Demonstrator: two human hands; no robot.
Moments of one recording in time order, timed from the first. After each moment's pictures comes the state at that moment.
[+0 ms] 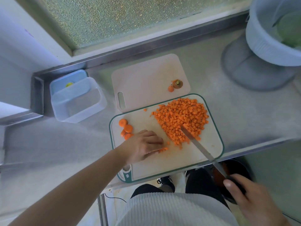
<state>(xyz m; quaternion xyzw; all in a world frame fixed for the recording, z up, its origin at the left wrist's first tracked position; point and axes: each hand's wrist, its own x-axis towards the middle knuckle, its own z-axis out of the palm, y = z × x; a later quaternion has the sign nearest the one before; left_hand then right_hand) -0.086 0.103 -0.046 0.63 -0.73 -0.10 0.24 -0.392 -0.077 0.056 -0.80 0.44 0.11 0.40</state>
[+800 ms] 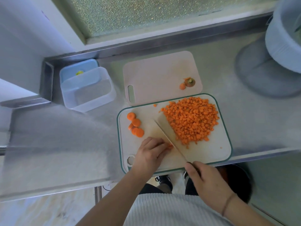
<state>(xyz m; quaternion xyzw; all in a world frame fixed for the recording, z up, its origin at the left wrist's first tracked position) -0.161 0.118 -0.071 0.80 -0.45 0.03 0.39 -0.313 -0.030 0.018 -0.82 0.28 0.11 0.49</state>
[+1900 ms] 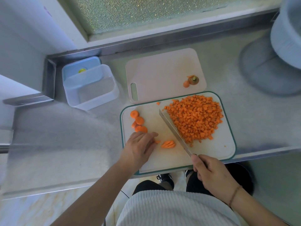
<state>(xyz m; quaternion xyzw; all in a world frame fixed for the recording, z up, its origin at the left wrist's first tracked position) -0.122 0.154 -0.055 0.81 -0.48 -0.01 0.34 -0.301 -0.035 0.018 -0.77 0.32 0.11 0.54</state>
